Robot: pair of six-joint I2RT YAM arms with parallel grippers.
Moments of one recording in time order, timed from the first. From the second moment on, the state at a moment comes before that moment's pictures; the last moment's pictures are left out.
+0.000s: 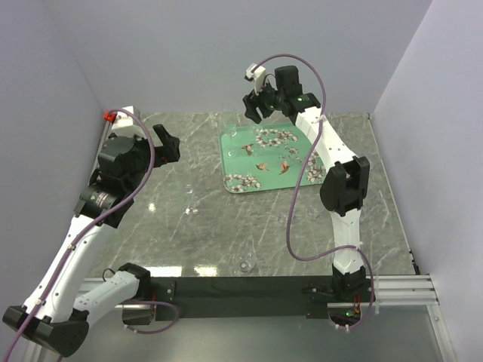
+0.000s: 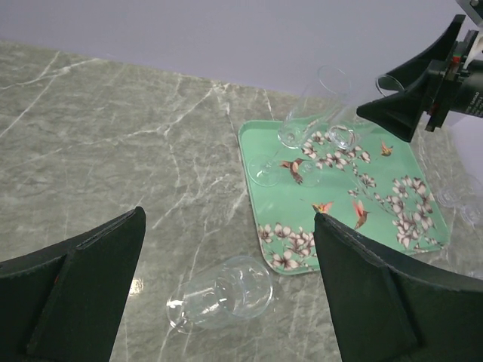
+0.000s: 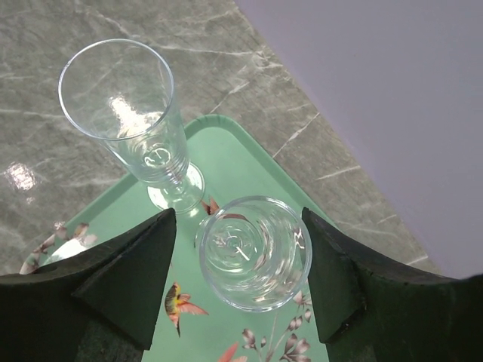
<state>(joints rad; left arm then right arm) -0.36 0.92 1.13 -0.40 -0.24 -0.39 0.36 2.18 2.21 -0.55 -0.43 -0.42</state>
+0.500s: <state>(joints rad) -0.35 0.96 1.15 -0.51 -0.09 -0.43 0.34 2.17 2.21 -0.53 -0.41 -0.40</state>
